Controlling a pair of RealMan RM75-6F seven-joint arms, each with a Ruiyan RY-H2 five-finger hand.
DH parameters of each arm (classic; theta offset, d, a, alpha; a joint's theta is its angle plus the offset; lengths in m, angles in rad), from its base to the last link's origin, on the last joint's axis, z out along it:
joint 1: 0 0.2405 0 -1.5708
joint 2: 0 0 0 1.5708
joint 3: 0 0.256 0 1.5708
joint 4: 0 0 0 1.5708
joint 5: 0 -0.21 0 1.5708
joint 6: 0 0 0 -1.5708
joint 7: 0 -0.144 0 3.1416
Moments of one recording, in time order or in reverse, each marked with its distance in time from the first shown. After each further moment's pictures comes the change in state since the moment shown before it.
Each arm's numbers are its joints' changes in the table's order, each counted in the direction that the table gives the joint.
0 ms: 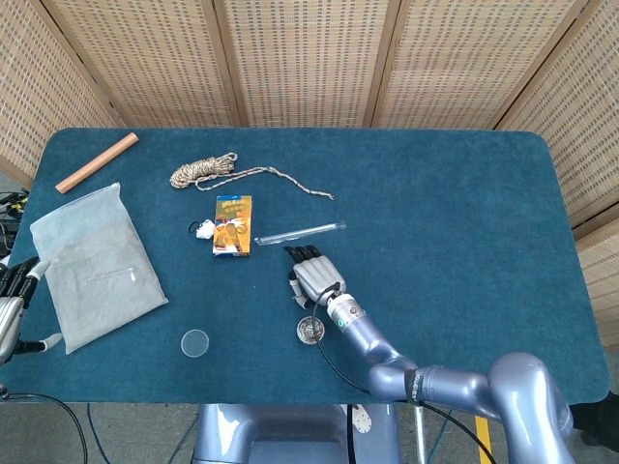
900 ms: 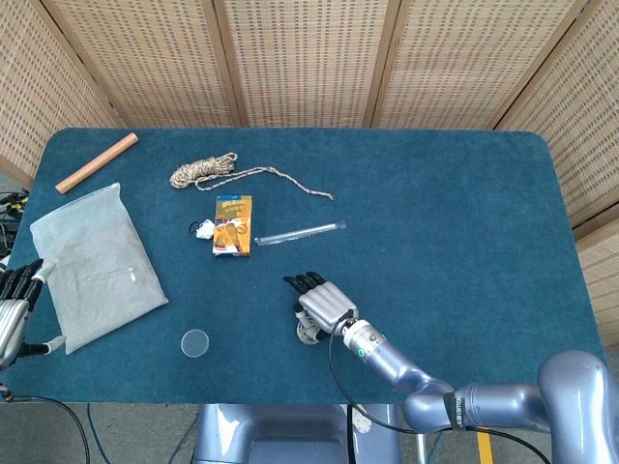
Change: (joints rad) left arm 0.003 -0.007 0.009 0.009 -0.016 0.011 -0.021; right arm -0.065 0.200 -0.118 0.334 0.101 0.040 0.003
